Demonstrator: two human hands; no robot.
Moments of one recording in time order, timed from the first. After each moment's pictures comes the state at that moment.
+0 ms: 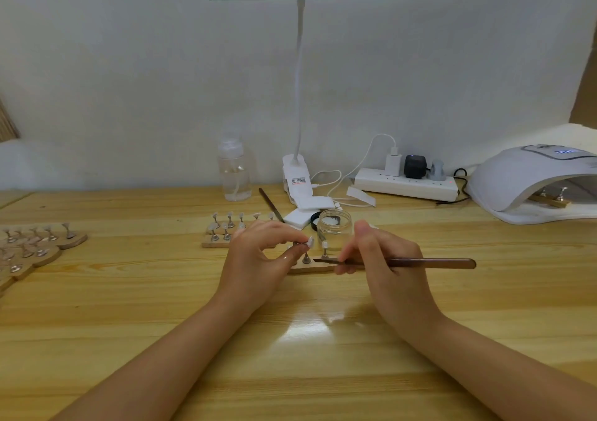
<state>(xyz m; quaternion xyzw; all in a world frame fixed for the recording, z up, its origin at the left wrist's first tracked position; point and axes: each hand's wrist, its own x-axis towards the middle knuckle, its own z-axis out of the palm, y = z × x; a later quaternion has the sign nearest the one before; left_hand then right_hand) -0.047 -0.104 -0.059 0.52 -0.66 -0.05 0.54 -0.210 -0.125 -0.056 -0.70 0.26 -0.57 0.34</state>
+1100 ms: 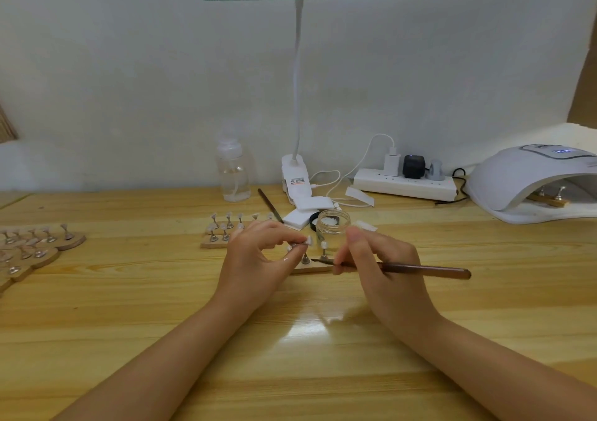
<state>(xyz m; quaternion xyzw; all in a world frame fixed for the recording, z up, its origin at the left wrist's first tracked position) -0.047 -0.103 -0.060 0.53 -0.66 -0.04 0.53 -0.210 -0.127 -0.056 -0.75 0.25 -0.56 0.25</state>
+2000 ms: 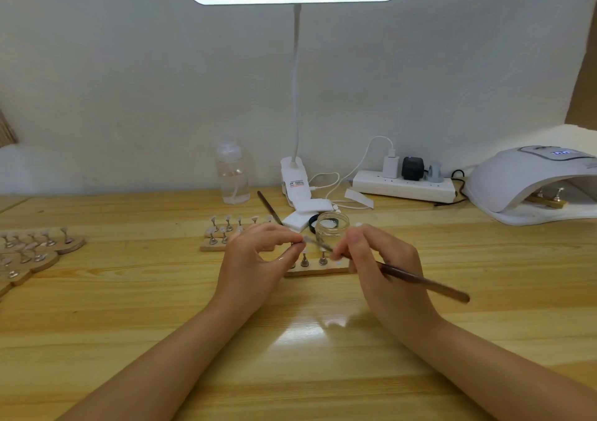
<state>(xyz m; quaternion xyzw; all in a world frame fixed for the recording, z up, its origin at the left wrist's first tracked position) -0.047 -0.103 -0.059 0.52 -0.65 -0.04 0.55 -0.211 -0.127 -0.055 -0.75 0.26 -0.56 0.22</state>
